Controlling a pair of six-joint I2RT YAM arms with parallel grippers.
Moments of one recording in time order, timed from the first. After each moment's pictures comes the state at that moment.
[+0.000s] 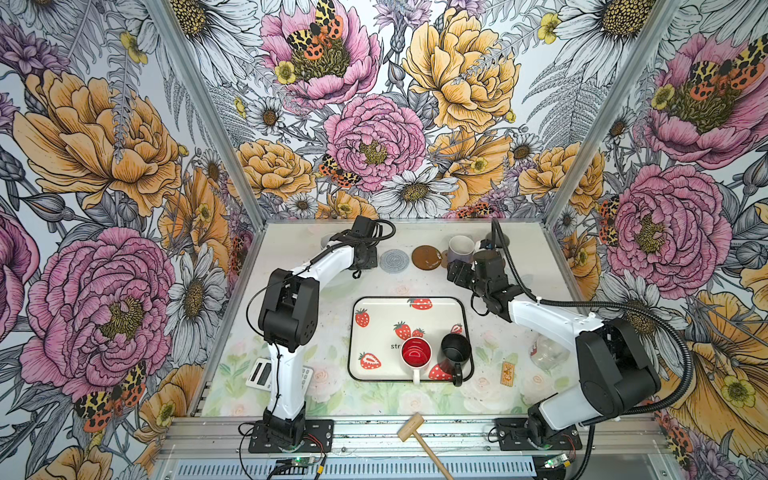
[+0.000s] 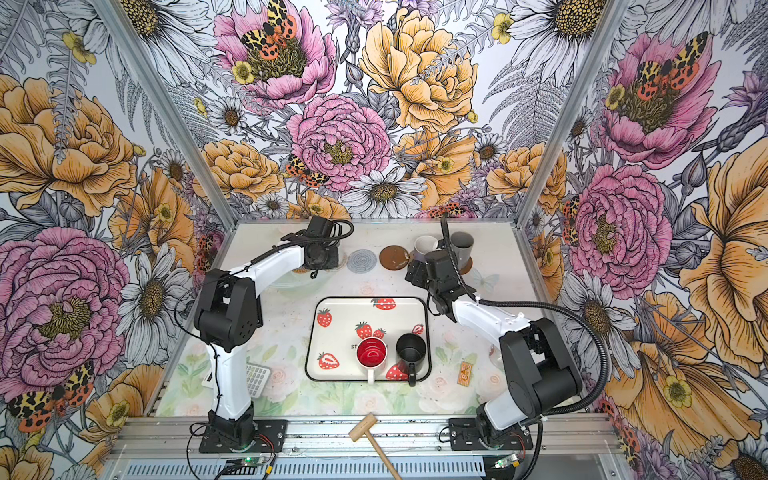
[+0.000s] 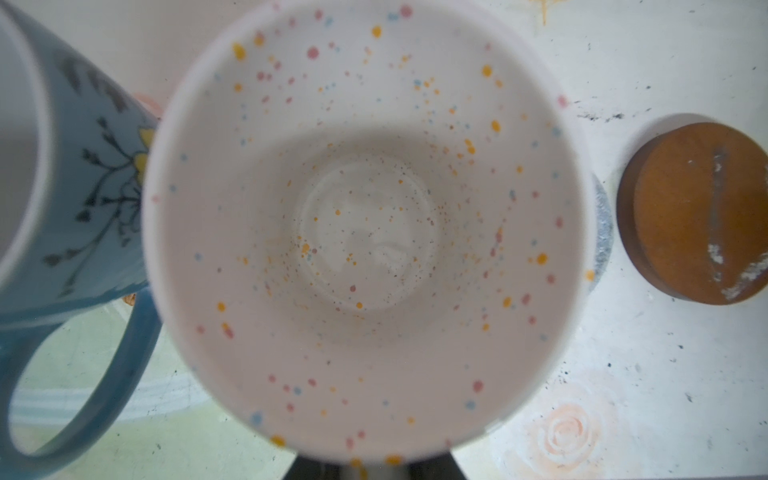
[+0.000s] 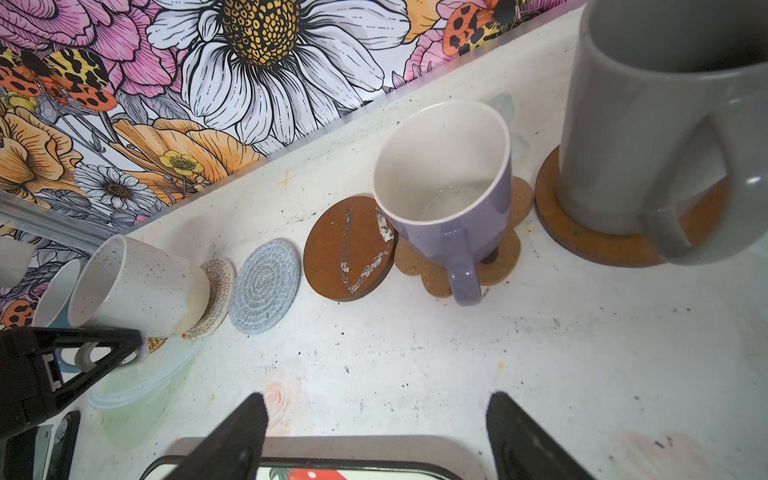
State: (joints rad) left arm -0.36 2.06 1.64 -0.62 -0.14 -0.37; right arm 0.37 1.52 0.88 0.04 0.08 0.61
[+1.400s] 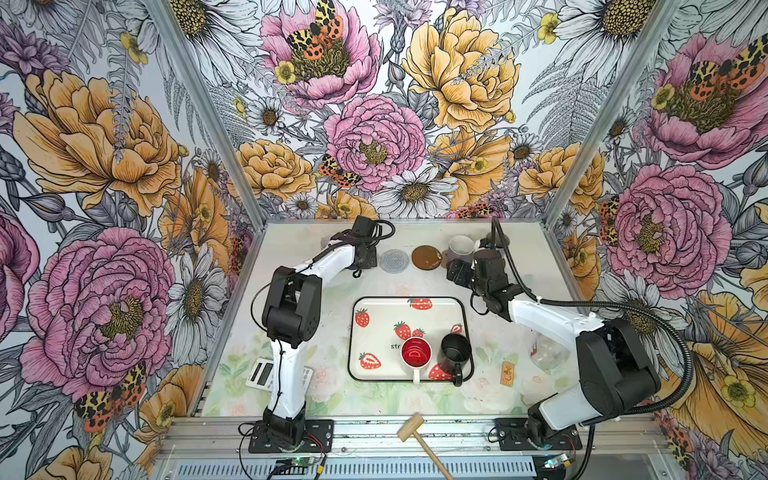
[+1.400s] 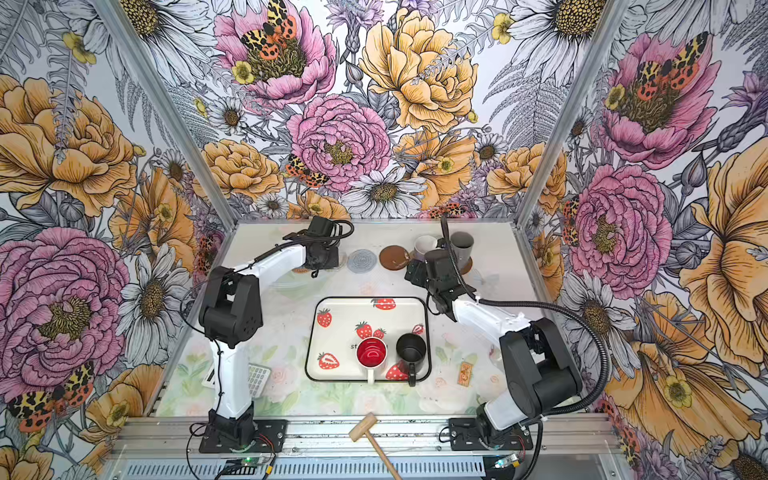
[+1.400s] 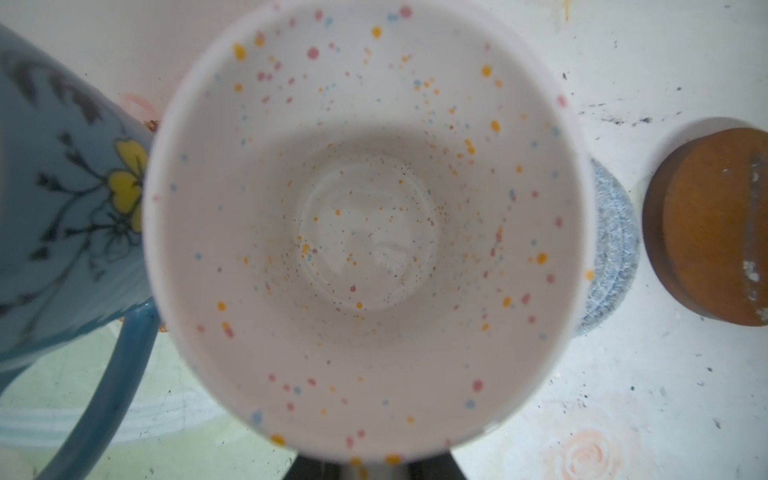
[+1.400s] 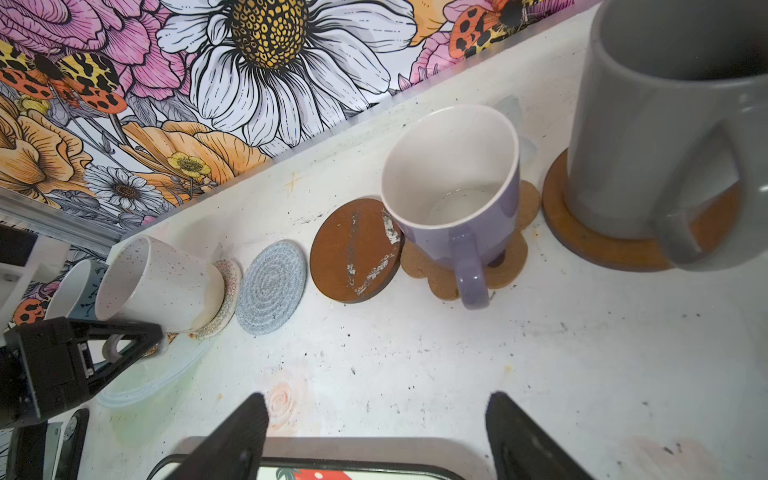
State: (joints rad) left arm -0.36 2.10 1.67 -0.63 -0.15 -0.37; right arm 0.37 1.52 0.89 0.04 0.07 0.61
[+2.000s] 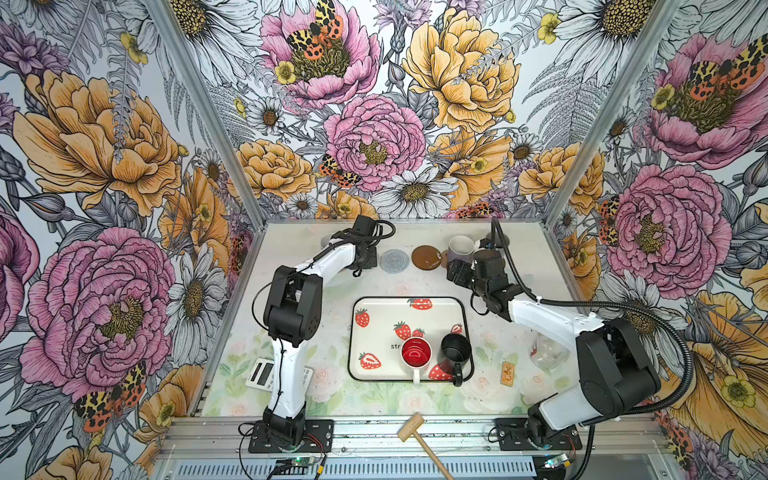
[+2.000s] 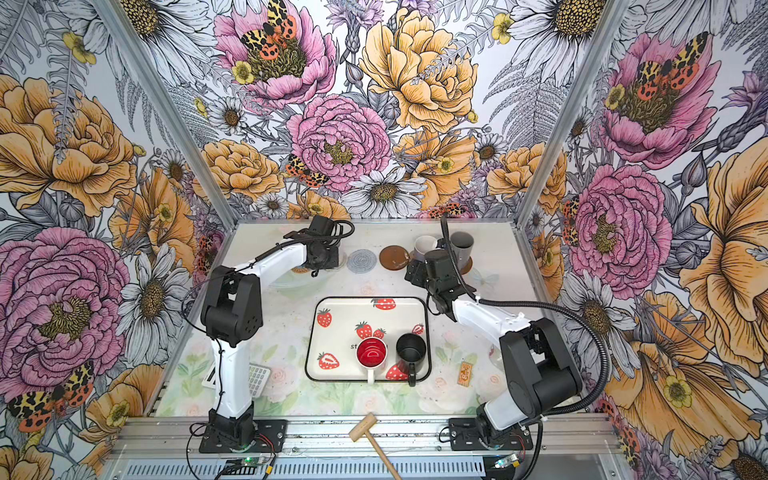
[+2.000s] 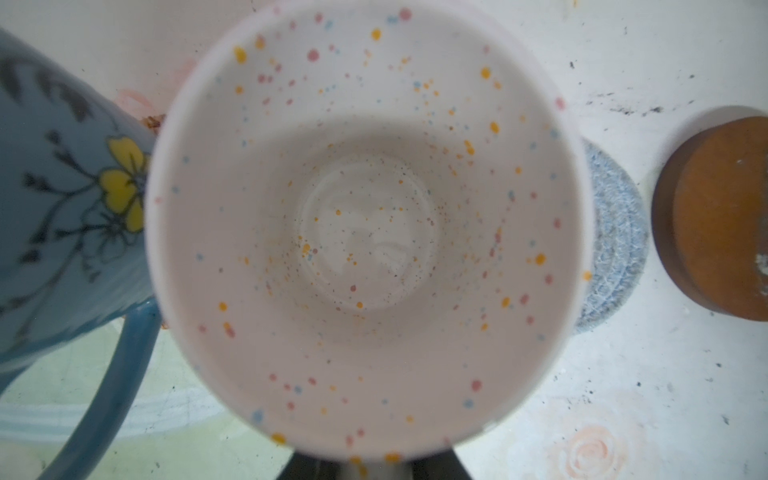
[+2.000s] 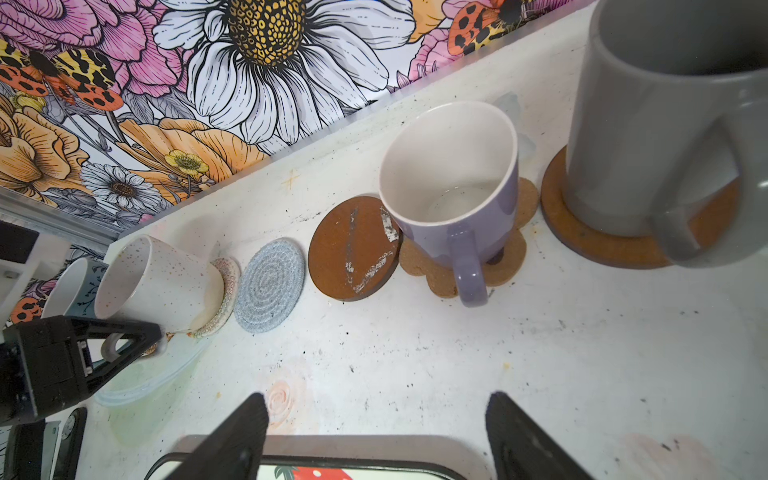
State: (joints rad) left arm -0.36 2.11 1.70 -0.66 -0.15 -0.36; right arm 0.37 1.52 0.89 0.04 0.07 0.61
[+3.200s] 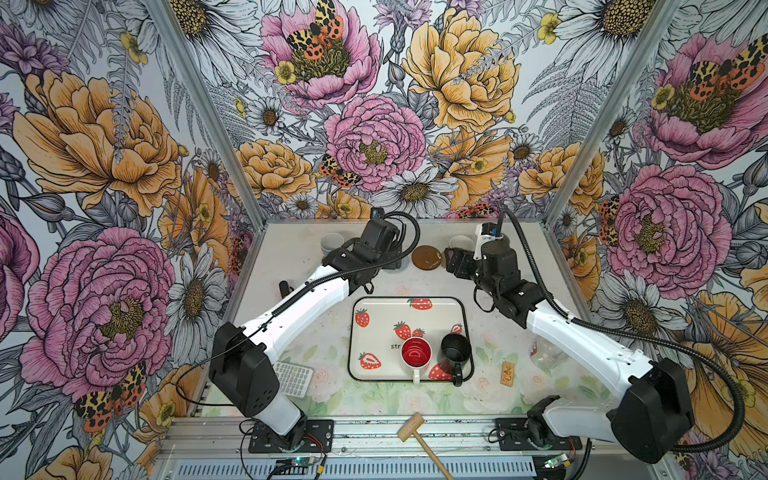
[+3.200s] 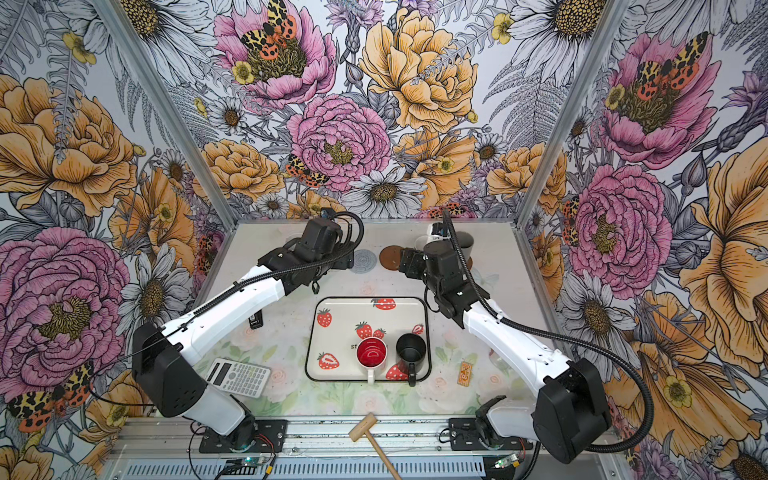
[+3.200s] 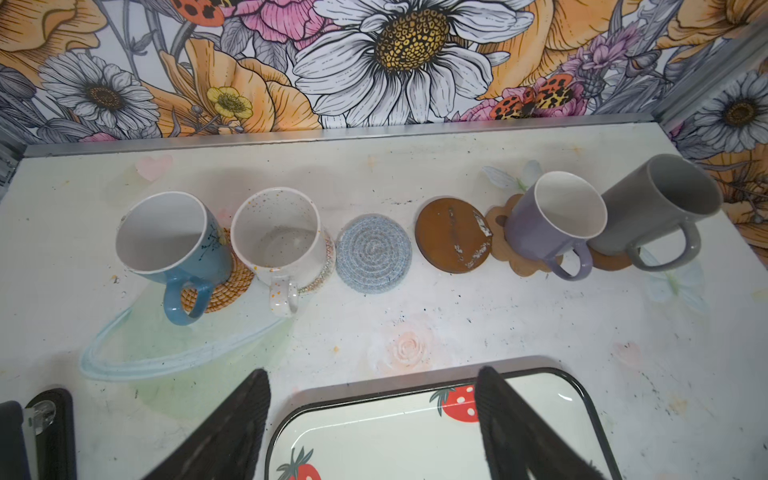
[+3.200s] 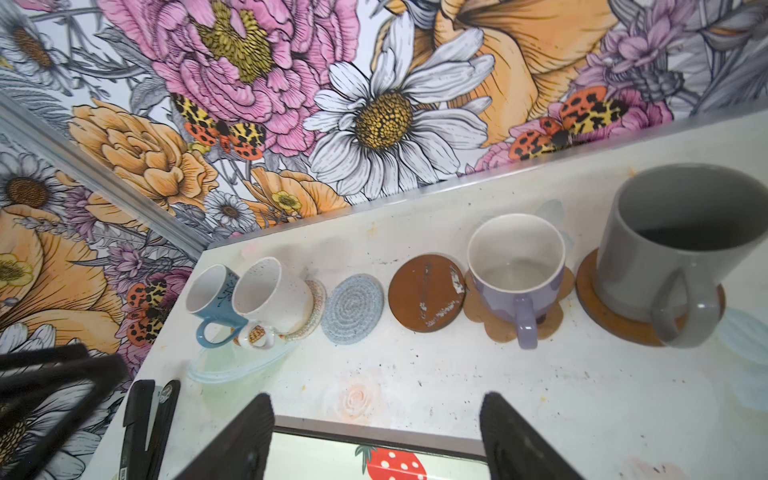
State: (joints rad) left arm -0.67 1.55 1.40 -0.54 -0.37 -0.39; right arm 0.51 1.28 1.03 -0.15 0.14 0.51
